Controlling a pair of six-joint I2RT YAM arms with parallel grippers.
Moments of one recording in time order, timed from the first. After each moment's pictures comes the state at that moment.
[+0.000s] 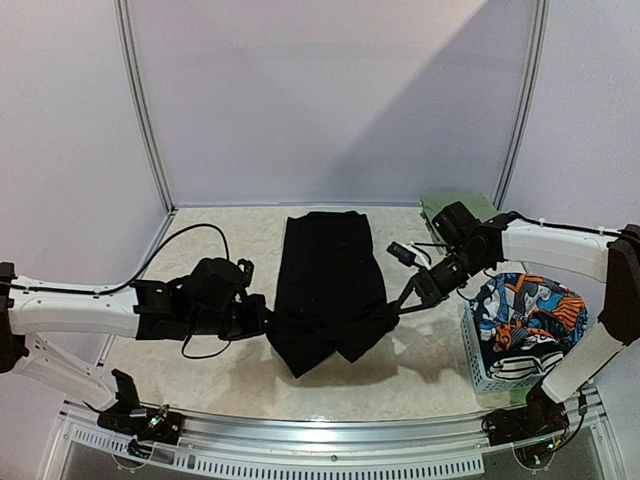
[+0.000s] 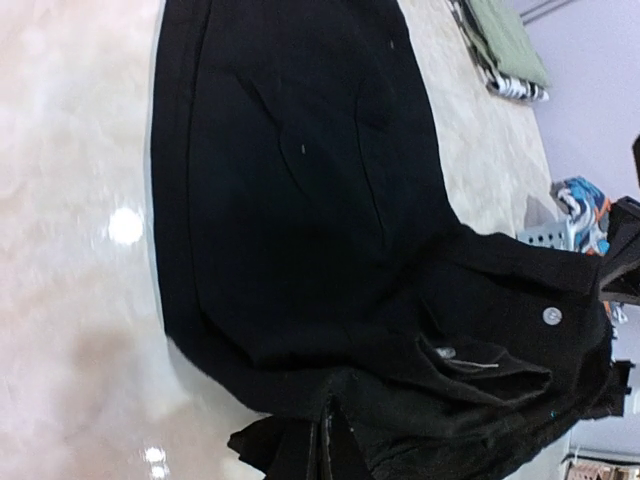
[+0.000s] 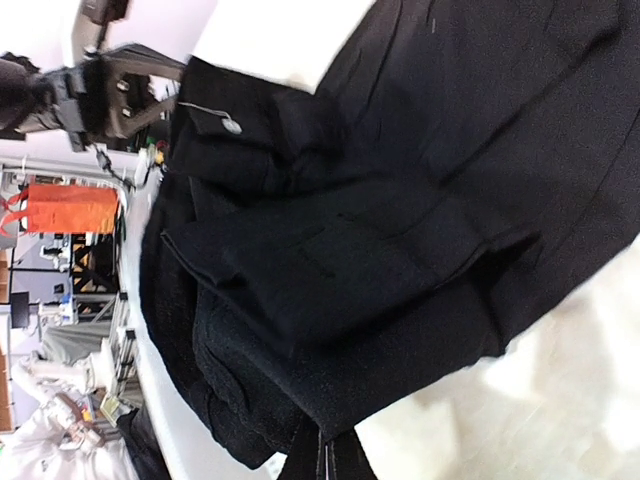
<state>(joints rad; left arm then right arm) -1.01 1.24 0.68 -0.19 -0.17 -1.01 0.55 1.56 1.08 -0.71 -0.84 0.05</state>
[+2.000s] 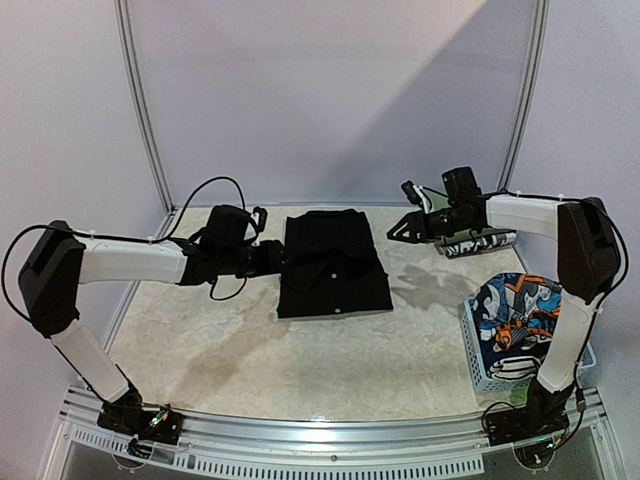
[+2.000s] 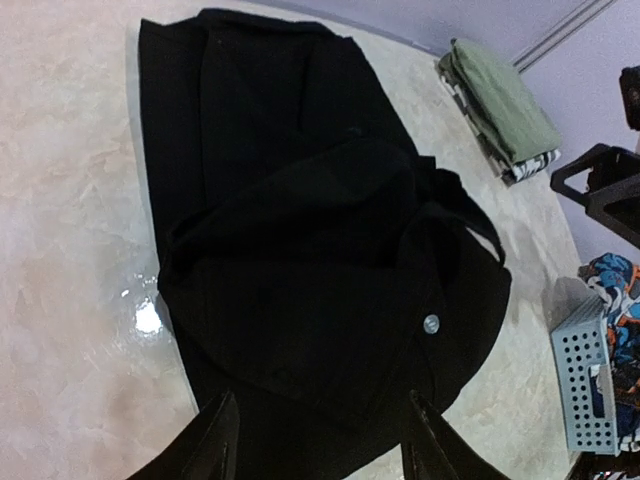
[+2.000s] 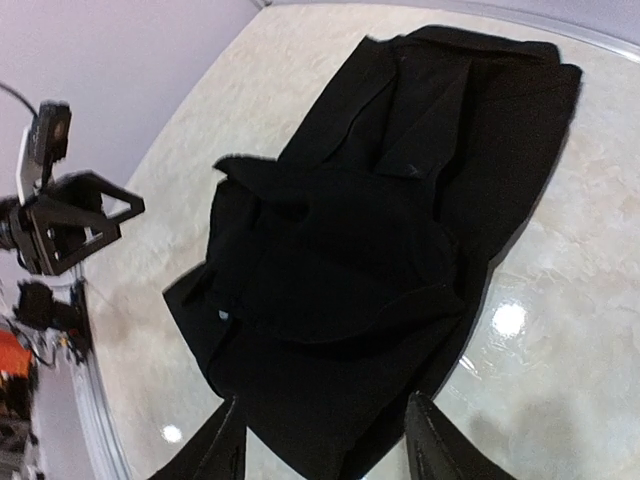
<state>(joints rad) -0.64 1.63 0.94 0.11 0.03 -0.61 0.31 1.88 1.37 -0.28 -0.74 0.11</state>
